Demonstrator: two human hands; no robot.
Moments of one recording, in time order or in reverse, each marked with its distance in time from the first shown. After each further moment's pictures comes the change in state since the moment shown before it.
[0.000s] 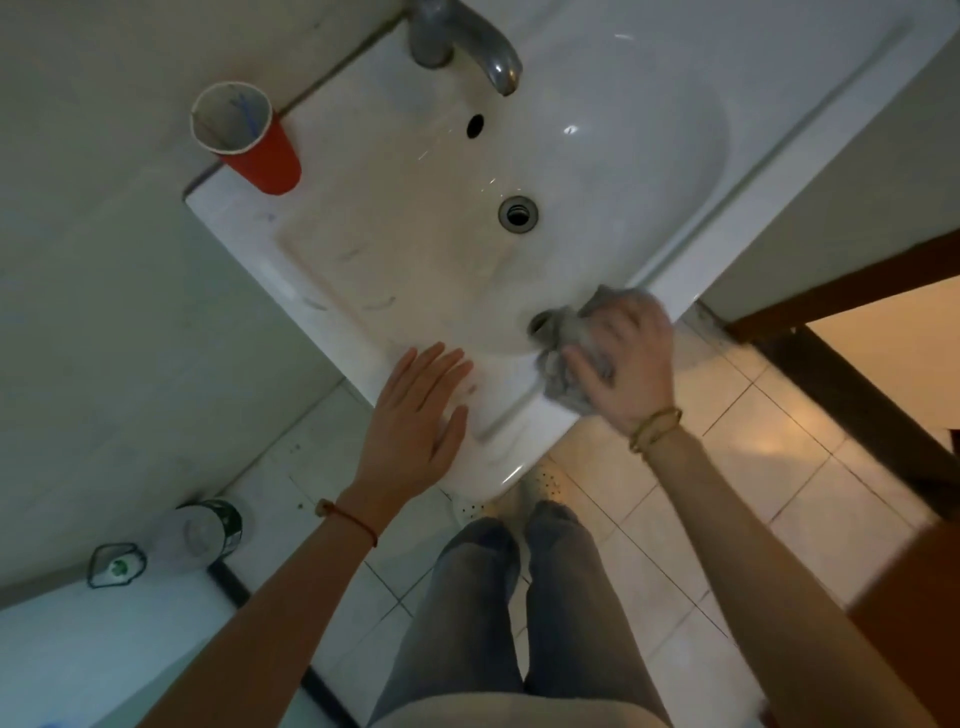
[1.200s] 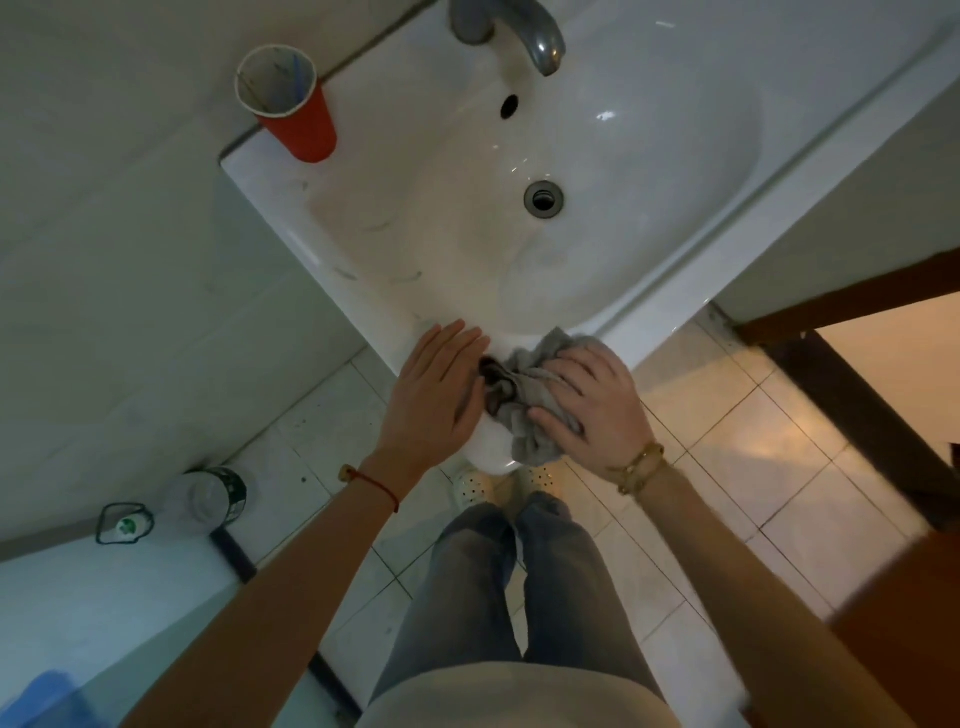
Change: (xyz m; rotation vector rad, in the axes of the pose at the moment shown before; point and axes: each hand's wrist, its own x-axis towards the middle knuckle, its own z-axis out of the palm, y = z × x) left_hand -0.003 0.000 0.000 0.047 -0.012 -0.061; right_hand -0.046 -0.037 0.014 0.022 -0.213 -0.297
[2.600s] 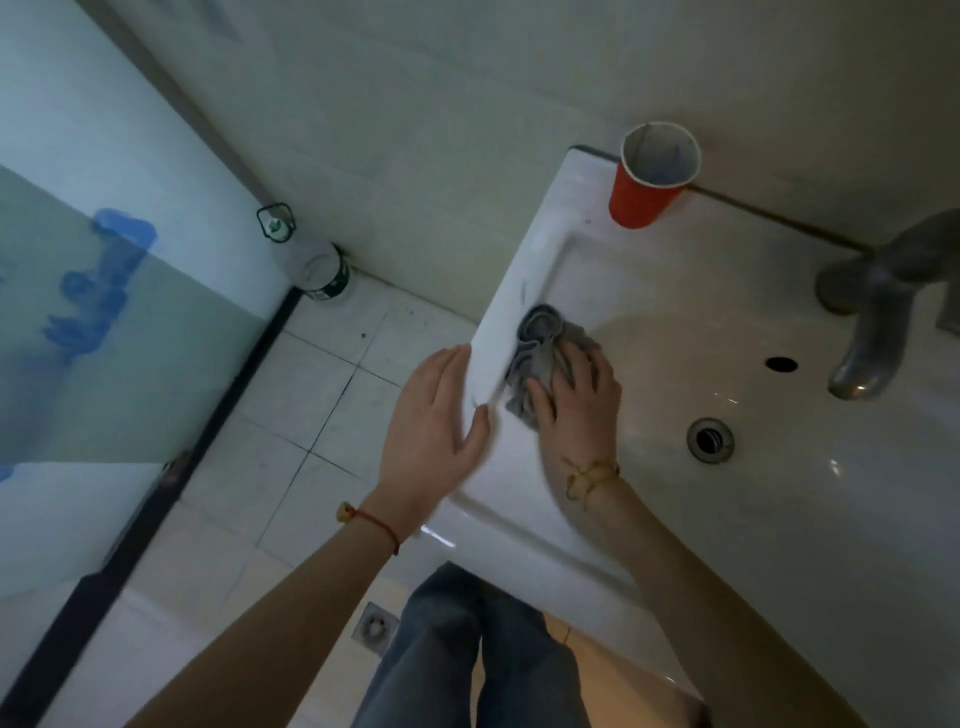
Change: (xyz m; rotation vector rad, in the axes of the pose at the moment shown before) left_hand 0.037 0.068 0.020 -0.002 0.604 -1.251; right_hand 0.205 0.031 0.074 0.133 -0.140 -0.660
